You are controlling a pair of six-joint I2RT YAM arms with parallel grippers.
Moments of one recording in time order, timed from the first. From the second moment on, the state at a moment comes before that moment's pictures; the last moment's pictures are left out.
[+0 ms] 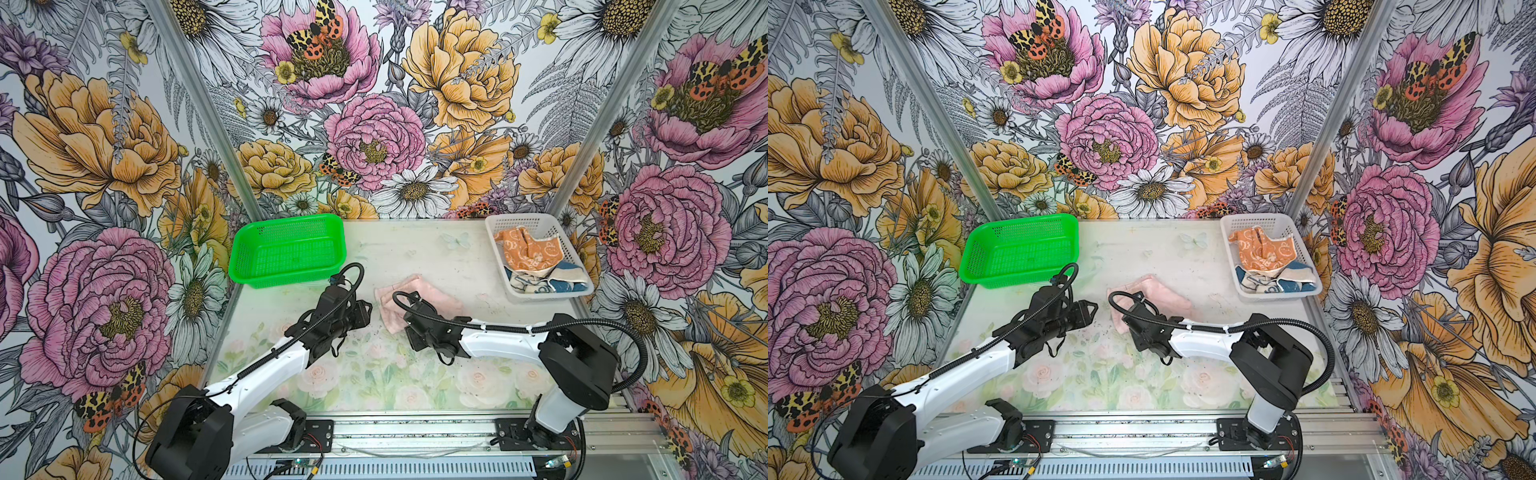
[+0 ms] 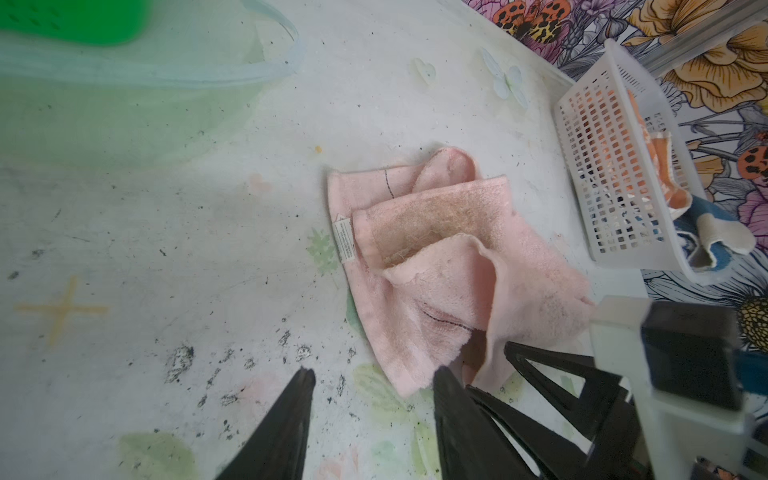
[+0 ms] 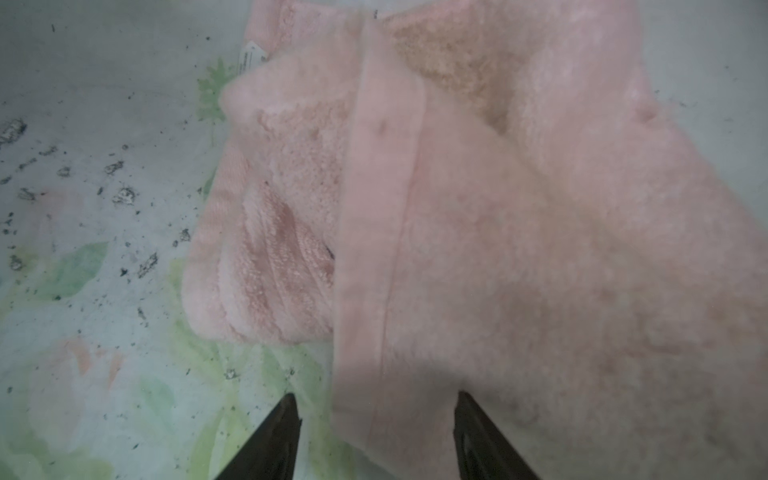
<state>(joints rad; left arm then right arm) -0.51 1.11 0.58 -0.11 0.02 -0.67 0.93 1.68 0.90 -0.25 0.30 0.42</state>
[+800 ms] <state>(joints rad) -0.64 1.26 0.59 -0.02 0.06 -0.64 0.89 1.31 0.75 -0.44 0.22 0.45</state>
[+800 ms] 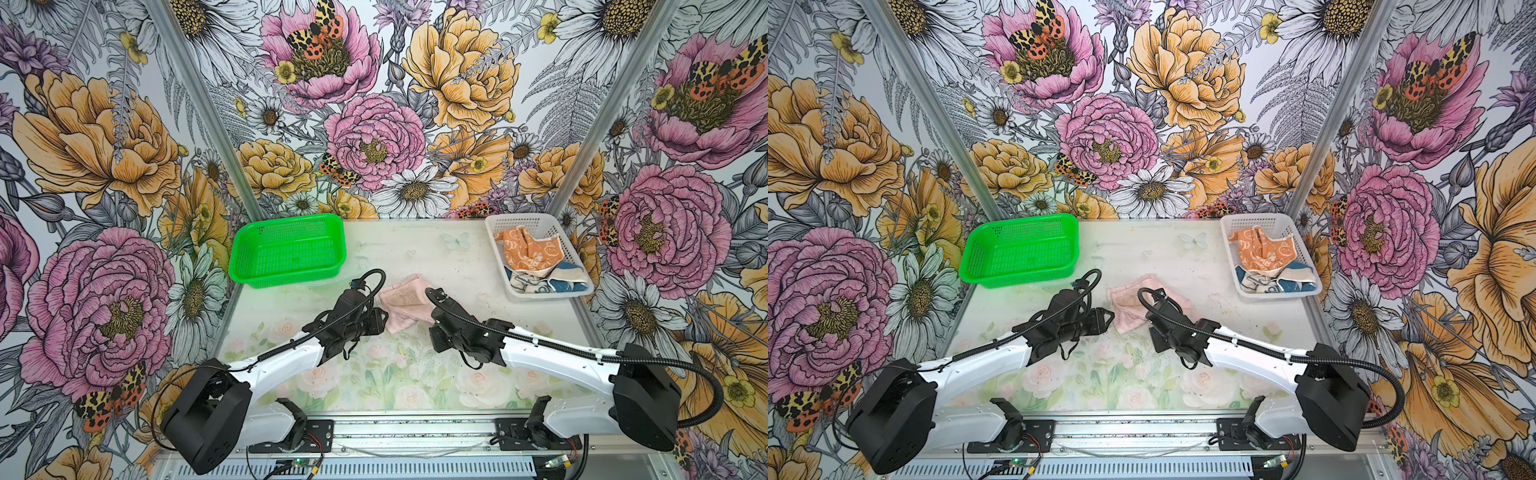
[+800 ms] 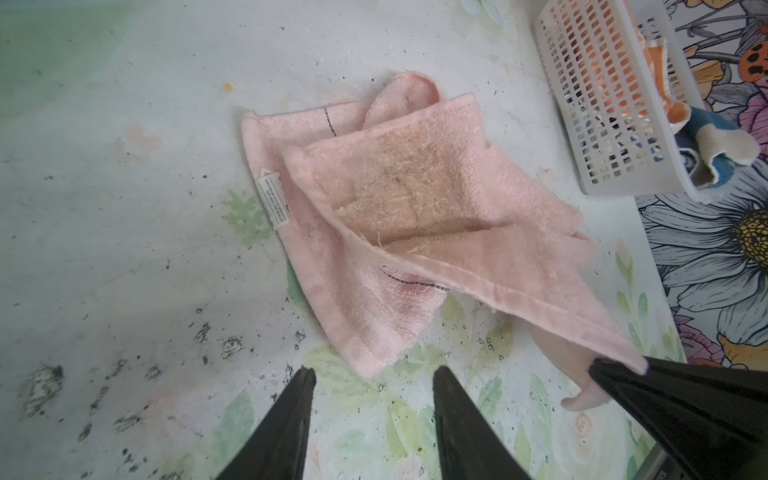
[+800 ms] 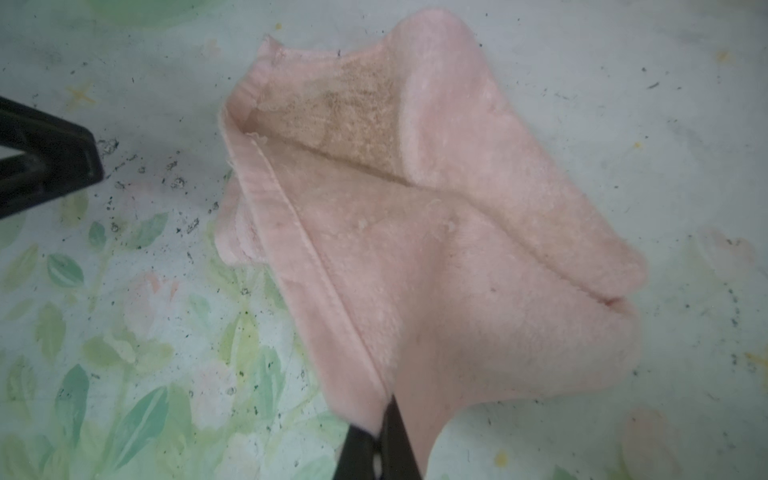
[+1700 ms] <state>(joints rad) -0.63 1.49 0.69 0.04 0.04 -0.70 0.90 1.22 0.59 -0.58 0.15 0.59</state>
